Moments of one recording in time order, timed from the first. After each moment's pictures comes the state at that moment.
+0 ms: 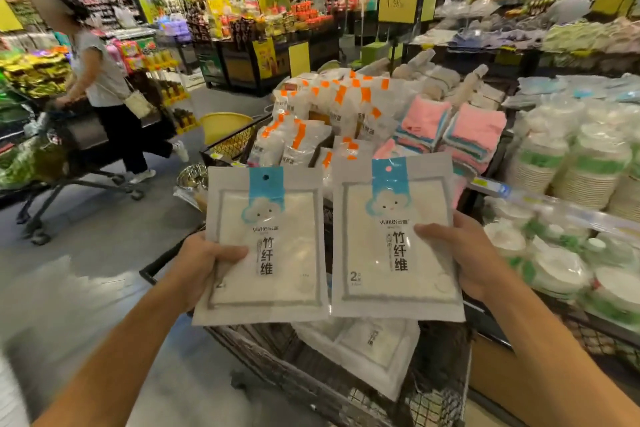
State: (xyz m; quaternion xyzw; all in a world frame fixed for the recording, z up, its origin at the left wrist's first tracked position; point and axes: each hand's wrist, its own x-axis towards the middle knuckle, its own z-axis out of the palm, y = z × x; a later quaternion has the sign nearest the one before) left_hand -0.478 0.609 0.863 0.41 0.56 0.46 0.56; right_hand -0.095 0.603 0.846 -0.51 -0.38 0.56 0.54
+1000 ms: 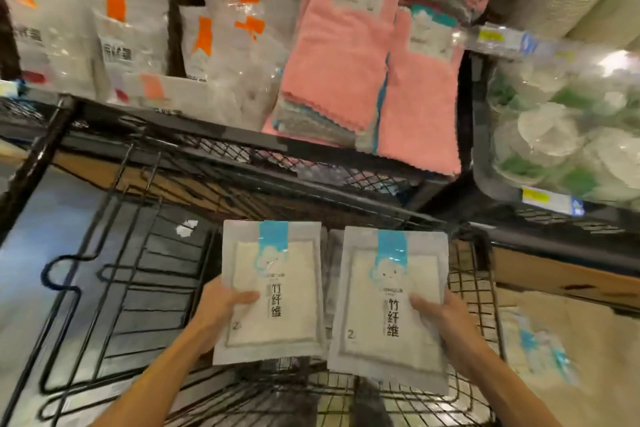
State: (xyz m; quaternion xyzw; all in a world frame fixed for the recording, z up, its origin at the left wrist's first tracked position) left_hand -0.453 0.852 0.493 0.36 0.63 0.15 0.68; right_hand -0.127 0.664 0.528 -0.70 -0.02 0.56 0.45
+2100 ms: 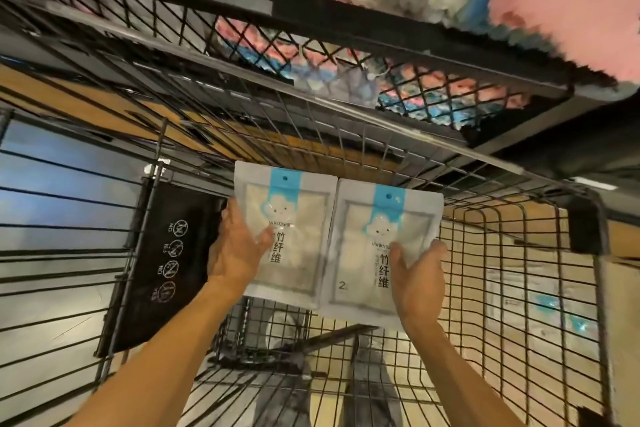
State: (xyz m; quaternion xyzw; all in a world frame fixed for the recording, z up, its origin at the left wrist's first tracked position) left_hand -0.399 0.882 0.289 0.65 0.68 -0.01 0.34; right_hand -0.177 0.723 0.320 -0.92 -0.14 0.27 0.26
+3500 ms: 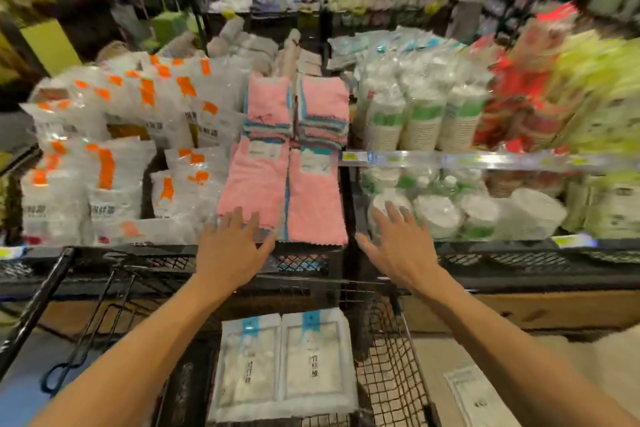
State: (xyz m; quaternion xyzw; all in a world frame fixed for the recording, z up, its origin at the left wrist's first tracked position) left_hand -0.274 0.876 0.752 0.90 0.44 -0.03 -0.04; right_hand -0.045 0.691 0.758 -0.88 -0.46 0.04 0.05
